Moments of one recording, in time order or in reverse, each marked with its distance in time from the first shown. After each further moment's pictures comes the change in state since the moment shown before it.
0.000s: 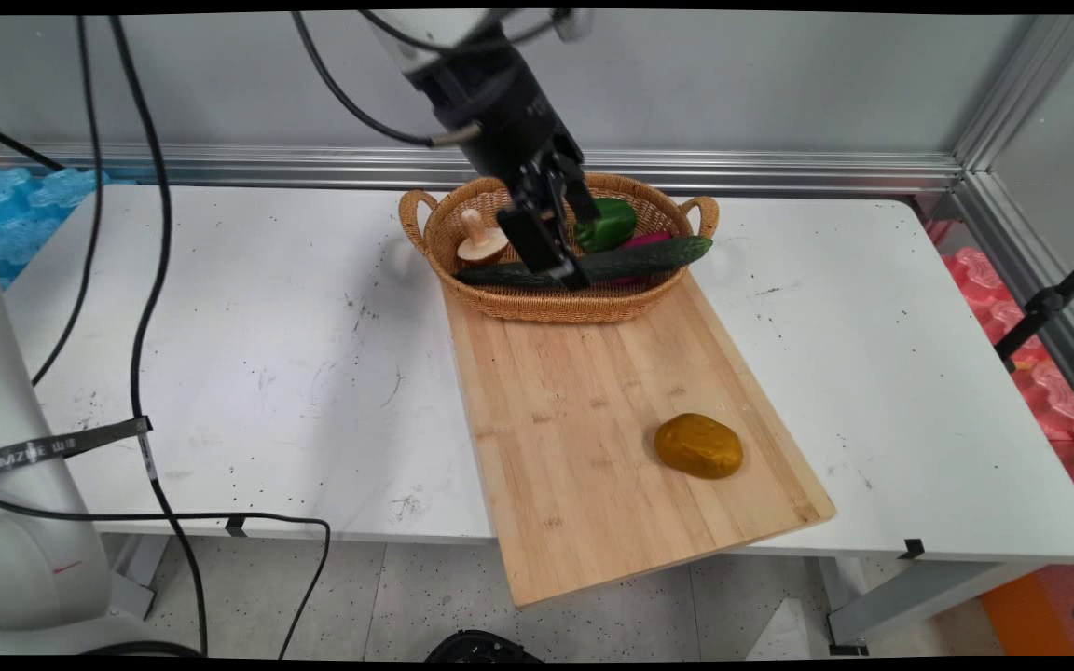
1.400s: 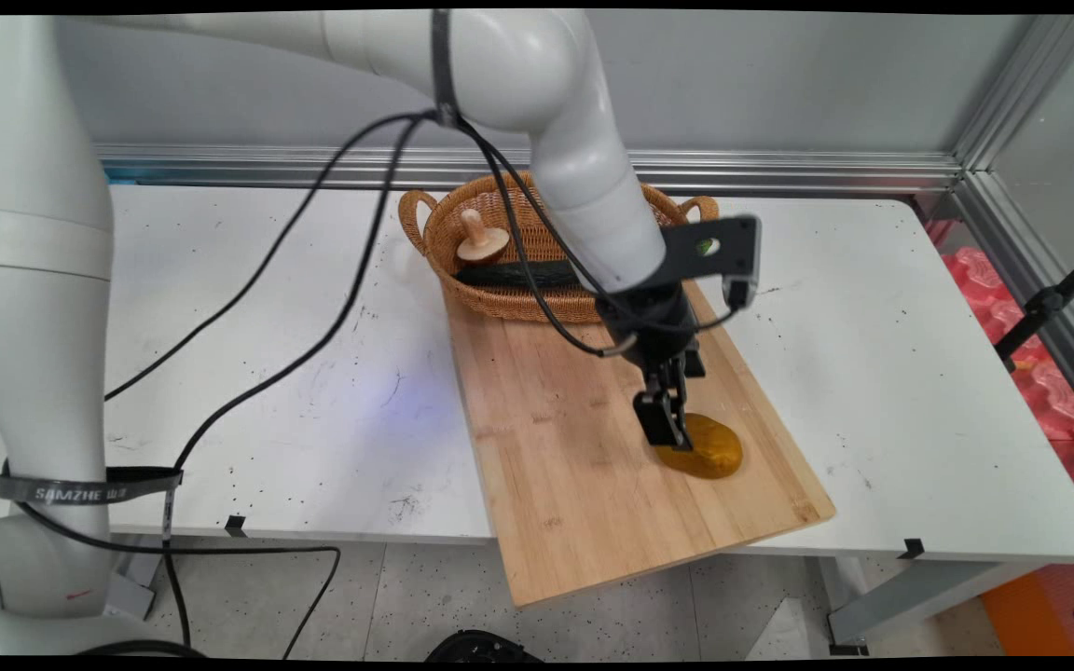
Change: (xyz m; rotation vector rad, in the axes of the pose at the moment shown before) arm 0.044 0.027 0.200 -0.061 -0.089 0.130
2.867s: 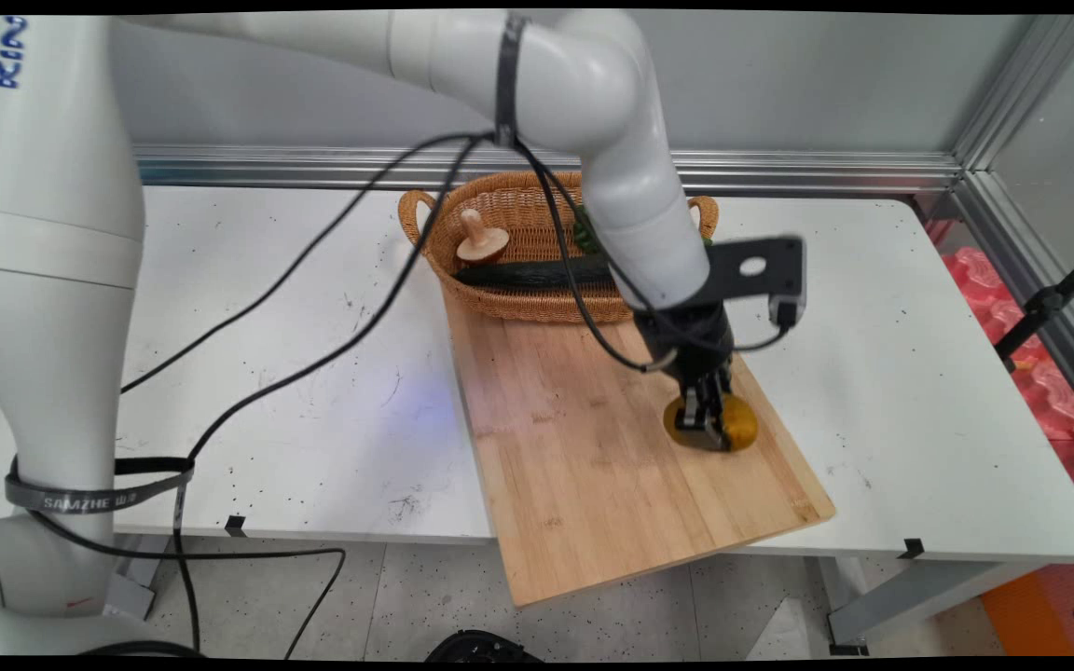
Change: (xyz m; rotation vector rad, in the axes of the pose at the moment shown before) arm 0.029 -0.002 0.015 0.005 -0.006 0.006
